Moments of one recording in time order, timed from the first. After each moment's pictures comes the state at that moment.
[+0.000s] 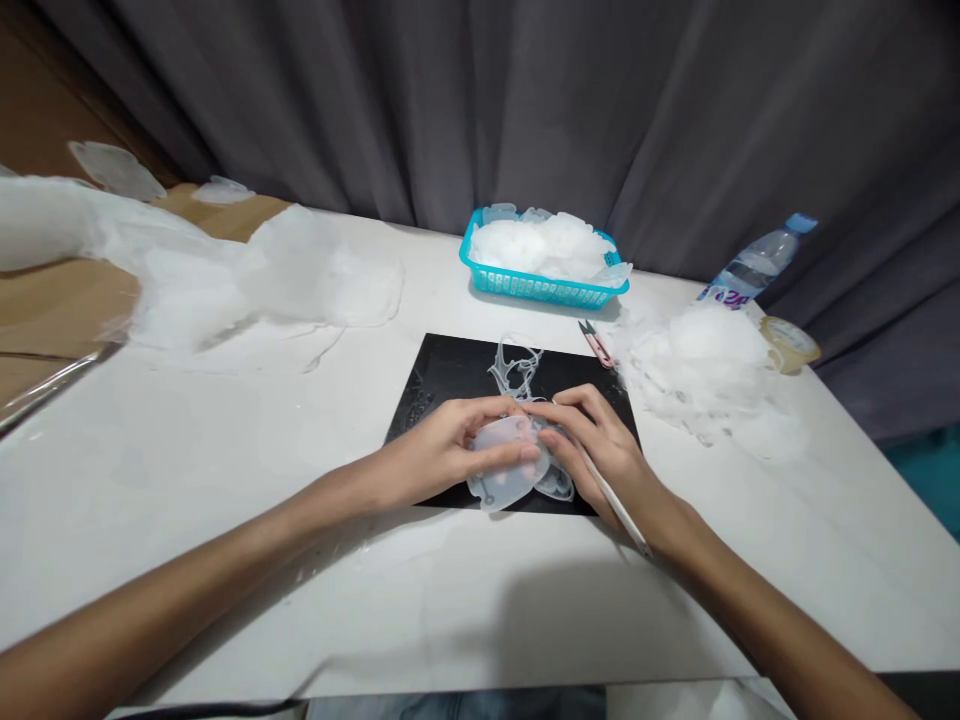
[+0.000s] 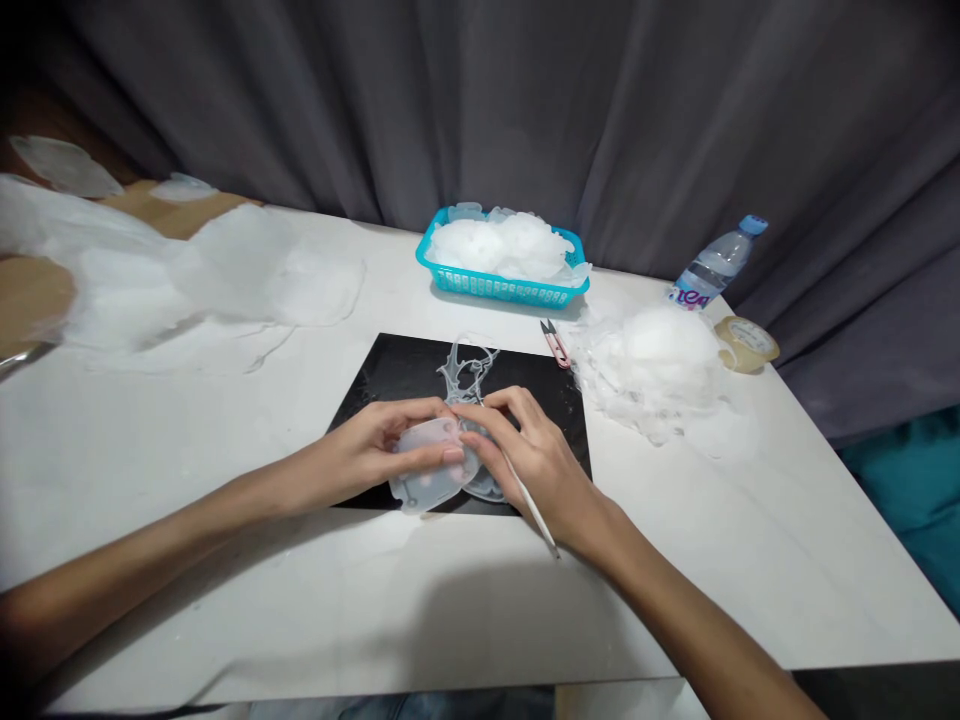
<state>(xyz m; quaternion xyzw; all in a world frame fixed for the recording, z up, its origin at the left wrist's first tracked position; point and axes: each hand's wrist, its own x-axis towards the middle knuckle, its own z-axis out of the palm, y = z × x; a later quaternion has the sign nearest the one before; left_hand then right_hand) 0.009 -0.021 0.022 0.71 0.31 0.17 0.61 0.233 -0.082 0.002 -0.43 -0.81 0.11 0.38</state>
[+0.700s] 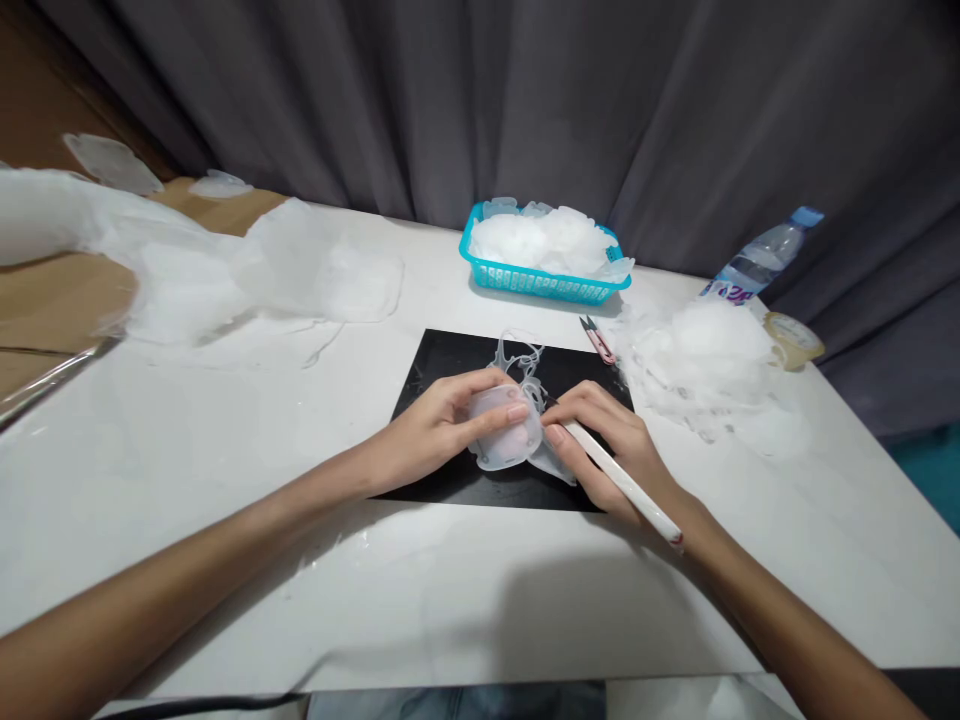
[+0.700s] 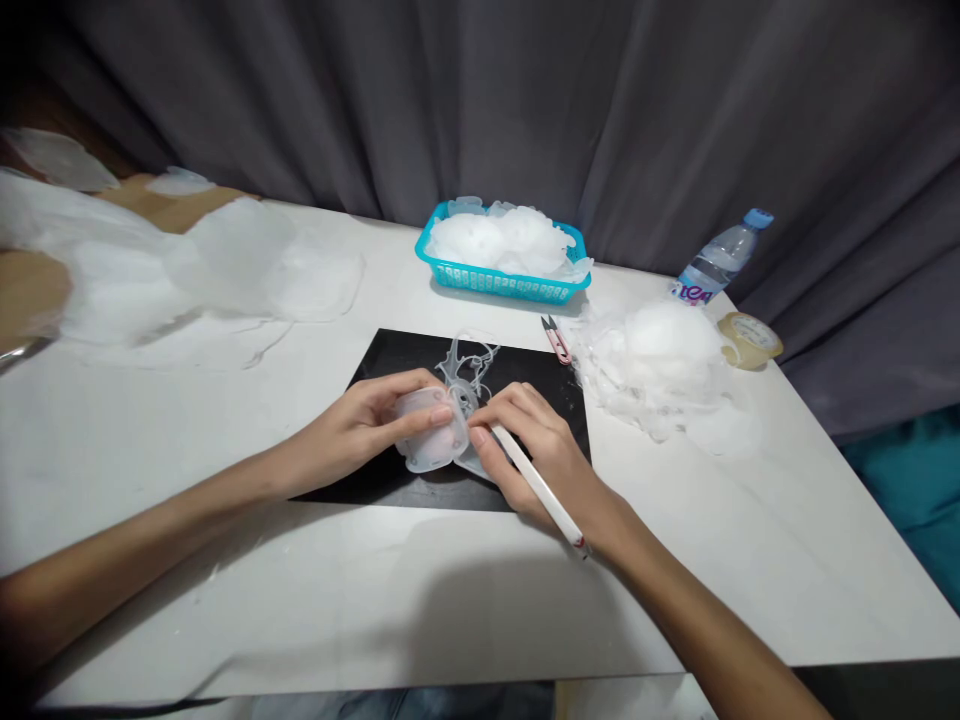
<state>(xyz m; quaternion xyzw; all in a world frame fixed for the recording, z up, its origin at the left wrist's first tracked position) 0.010 -0.014 0.024 0.71 0.30 0.26 0.58 0.235 -0.081 0.009 -0.41 -0.78 0.20 0.42</state>
